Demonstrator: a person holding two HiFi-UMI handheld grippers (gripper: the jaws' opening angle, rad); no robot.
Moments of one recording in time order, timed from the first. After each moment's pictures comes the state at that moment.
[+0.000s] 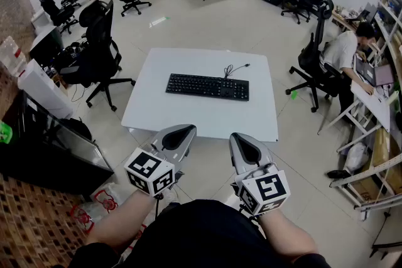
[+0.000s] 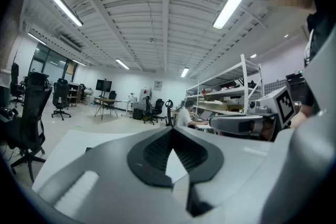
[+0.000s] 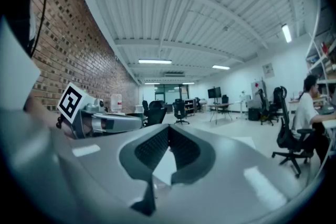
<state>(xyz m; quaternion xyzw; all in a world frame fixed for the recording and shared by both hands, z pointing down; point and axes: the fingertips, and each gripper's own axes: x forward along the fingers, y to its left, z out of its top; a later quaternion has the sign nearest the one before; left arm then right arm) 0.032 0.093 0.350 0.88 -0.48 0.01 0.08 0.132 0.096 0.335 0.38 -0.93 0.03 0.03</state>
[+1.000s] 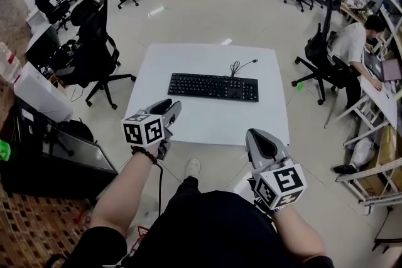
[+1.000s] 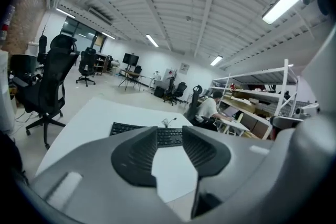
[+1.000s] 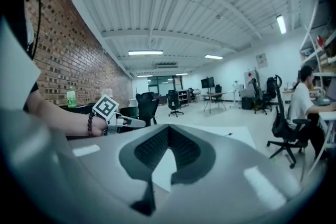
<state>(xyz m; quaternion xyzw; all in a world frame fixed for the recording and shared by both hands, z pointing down) -0.097 -0.063 0.446 0.80 -0.54 0.04 0.26 0.130 0.015 0.366 0.40 -0.91 0.08 0.06</state>
